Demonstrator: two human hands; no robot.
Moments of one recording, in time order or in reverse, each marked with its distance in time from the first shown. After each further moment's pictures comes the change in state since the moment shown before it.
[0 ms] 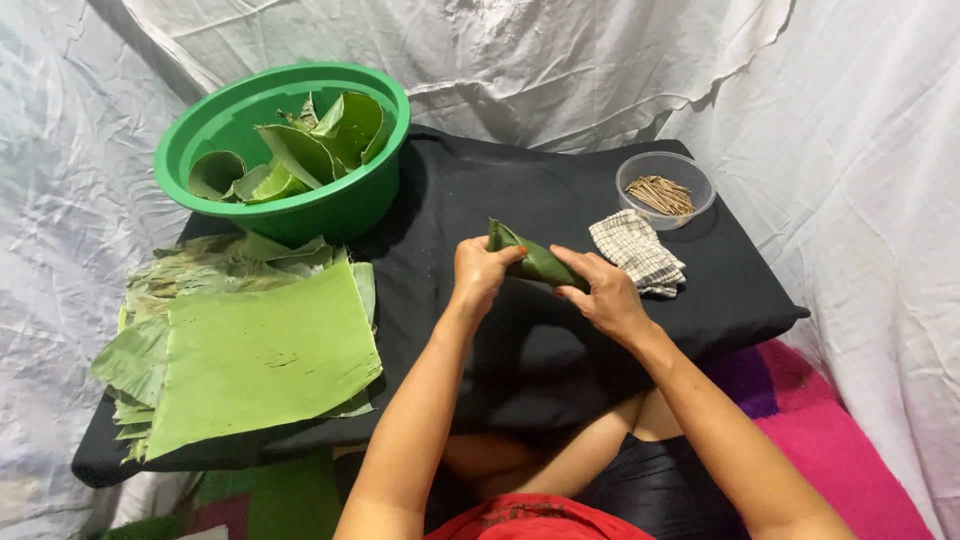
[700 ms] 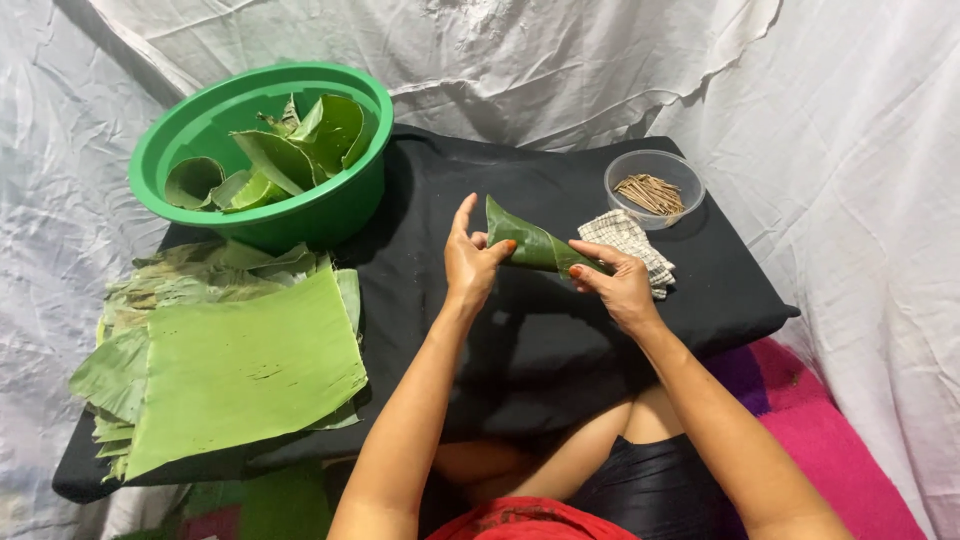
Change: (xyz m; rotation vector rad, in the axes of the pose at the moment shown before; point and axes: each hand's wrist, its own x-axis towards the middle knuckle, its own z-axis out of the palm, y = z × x) left_hand 0.008 0.006 0.006 -0.080 -0.051 0.175; right_hand 0.009 0.025 -0.002 0.797 0.231 0.375
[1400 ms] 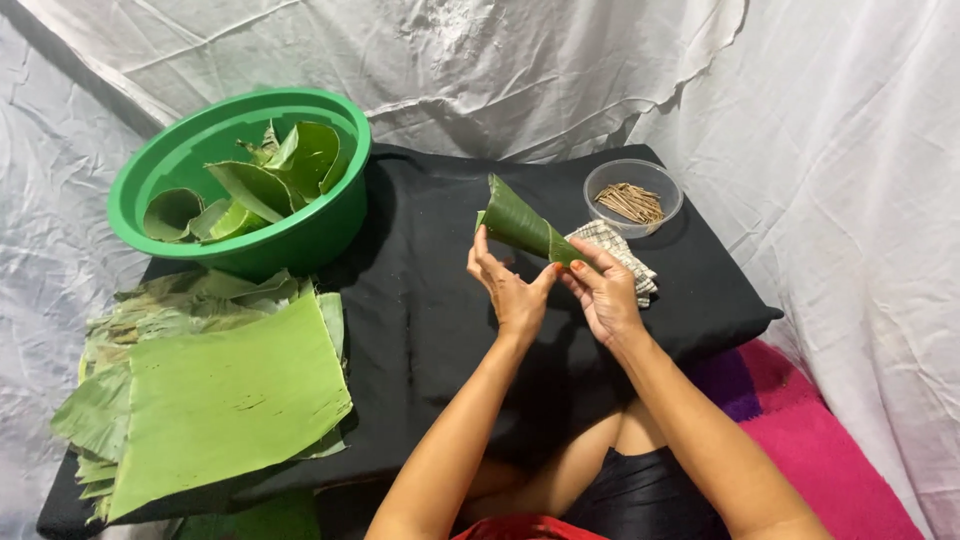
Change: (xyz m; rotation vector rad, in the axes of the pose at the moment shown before) left_hand -0.022 -0.032 0.089 0.143 0.200 0.174; right_hand 0.012 0.013 0.000 0.510 0.241 0.219
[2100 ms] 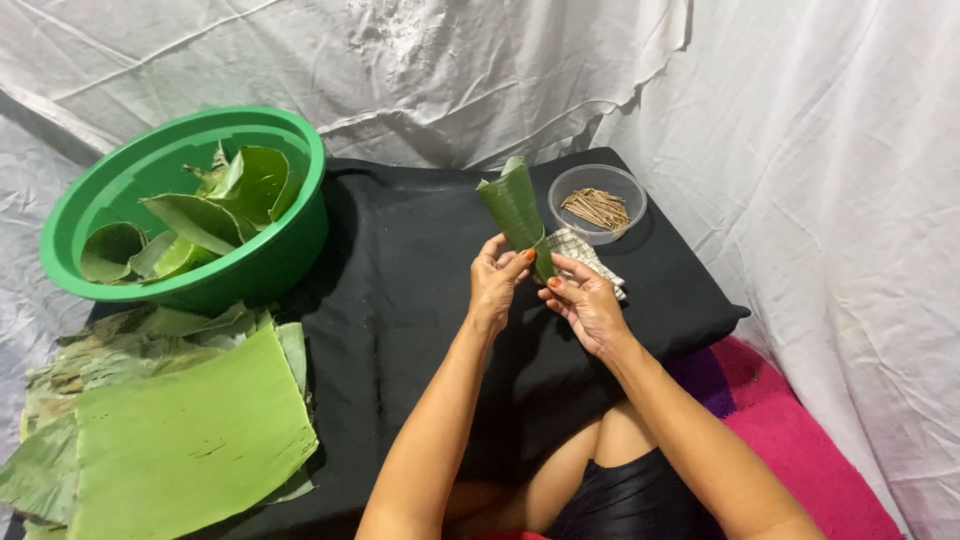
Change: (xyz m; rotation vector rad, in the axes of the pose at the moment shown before) left_hand 0.043 -0.046 0.039 -0.503 -0.376 -0.362; right_hand 0.021 -0.004 -0.040 -0.064 -0.089 0.084
